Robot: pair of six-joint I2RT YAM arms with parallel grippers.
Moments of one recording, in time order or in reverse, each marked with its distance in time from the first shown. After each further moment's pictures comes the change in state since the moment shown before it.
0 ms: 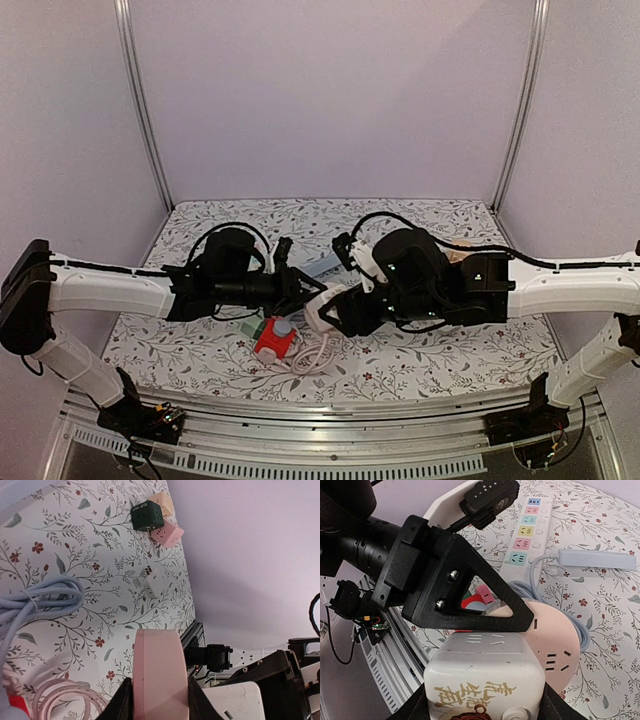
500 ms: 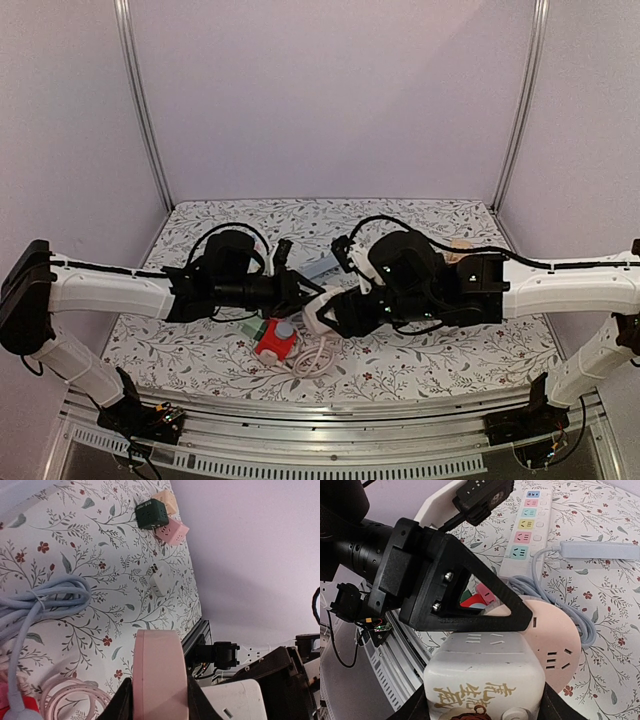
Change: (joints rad) left arm 0.000 -0.002 -0.010 -0.009 -0.003 0.039; right arm -0.009 0.019 0.002 0.002 0.004 0.049
